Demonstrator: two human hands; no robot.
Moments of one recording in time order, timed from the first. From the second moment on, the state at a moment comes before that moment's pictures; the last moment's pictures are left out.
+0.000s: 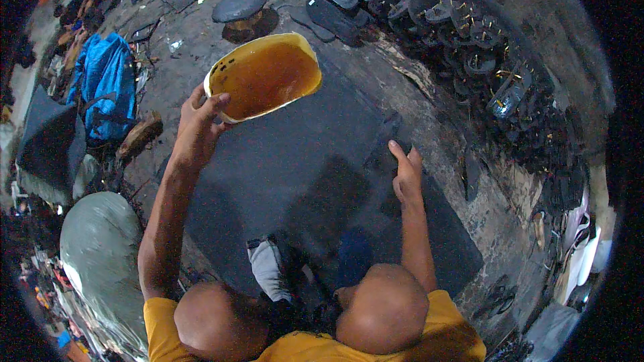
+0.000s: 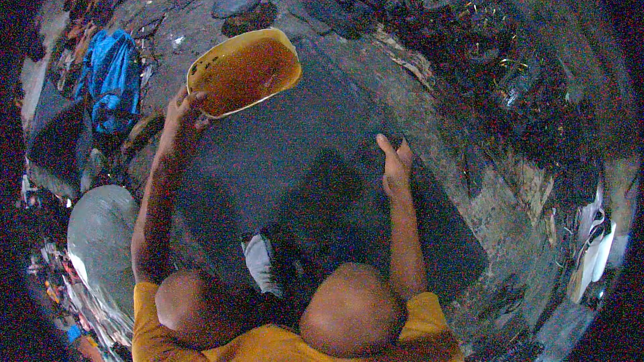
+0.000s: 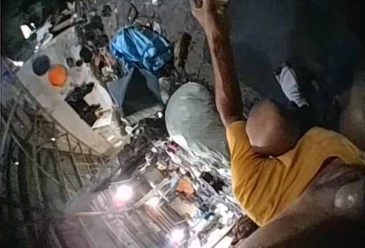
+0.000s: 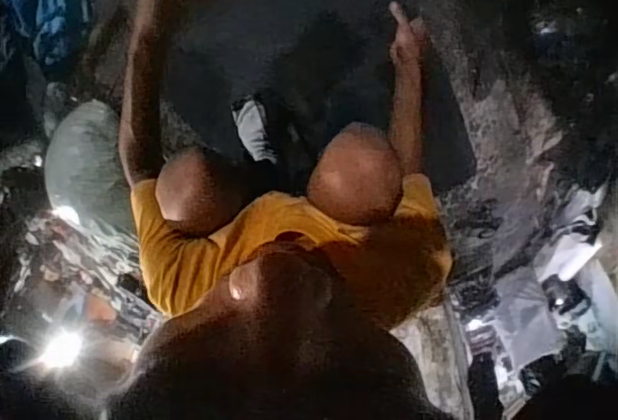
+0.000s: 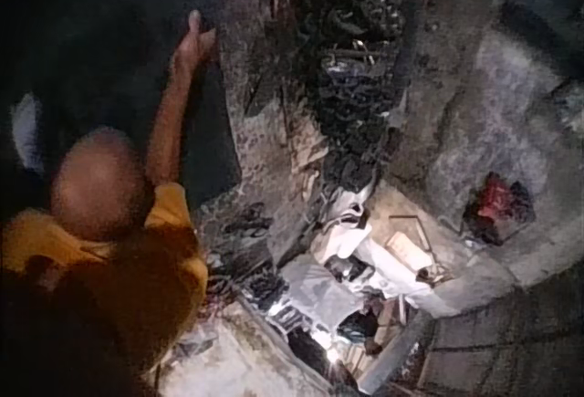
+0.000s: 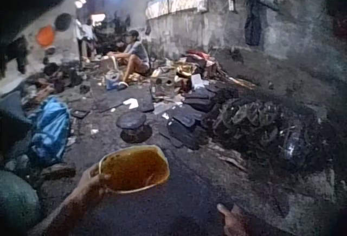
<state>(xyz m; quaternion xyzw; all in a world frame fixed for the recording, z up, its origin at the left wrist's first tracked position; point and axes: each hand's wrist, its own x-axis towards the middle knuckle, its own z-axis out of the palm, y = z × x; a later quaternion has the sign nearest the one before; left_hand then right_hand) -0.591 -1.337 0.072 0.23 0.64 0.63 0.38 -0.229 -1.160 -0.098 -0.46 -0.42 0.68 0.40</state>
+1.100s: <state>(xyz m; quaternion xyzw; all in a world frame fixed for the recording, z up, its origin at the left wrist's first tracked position) -0.576 -1.320 0.040 0.15 0.45 0.73 0.48 -0.398 -1.138 -0.029 -0.31 -0.57 0.45 0.62</state>
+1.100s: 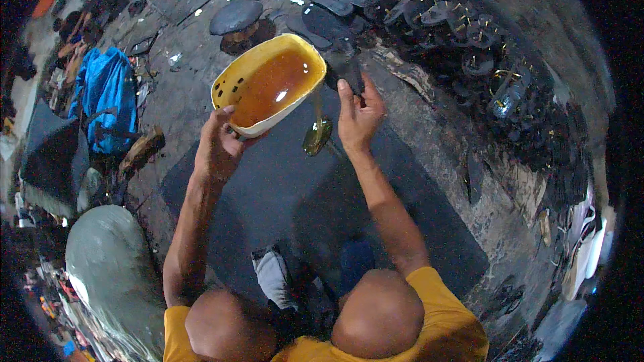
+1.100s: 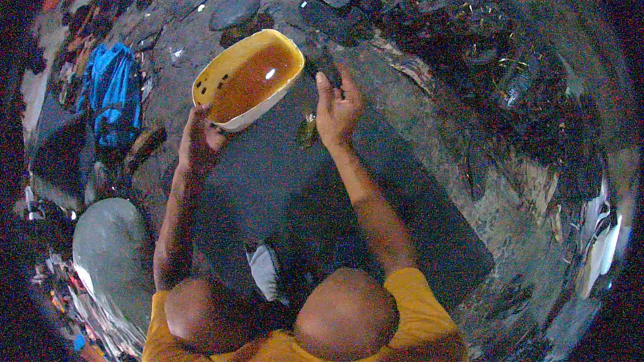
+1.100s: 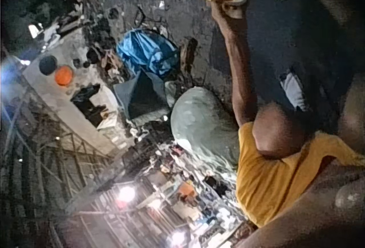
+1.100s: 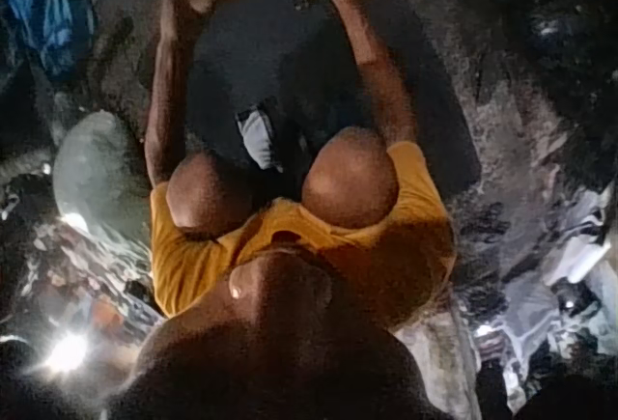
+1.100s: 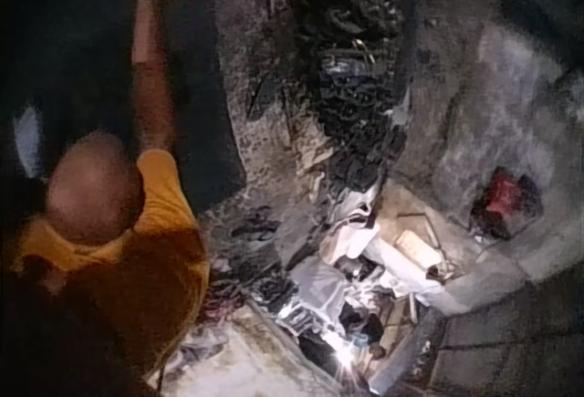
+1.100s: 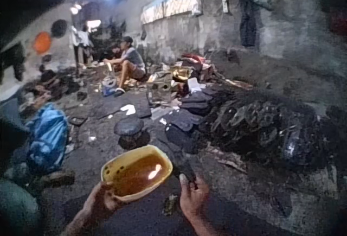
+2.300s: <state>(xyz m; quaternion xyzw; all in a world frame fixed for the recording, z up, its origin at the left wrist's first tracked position) -0.613 -1.796 -0.184 -0.07 0.72 0.69 -0.01 -0.099 -1.165 -0.118 -0.23 -0.95 0.19 -0.13</state>
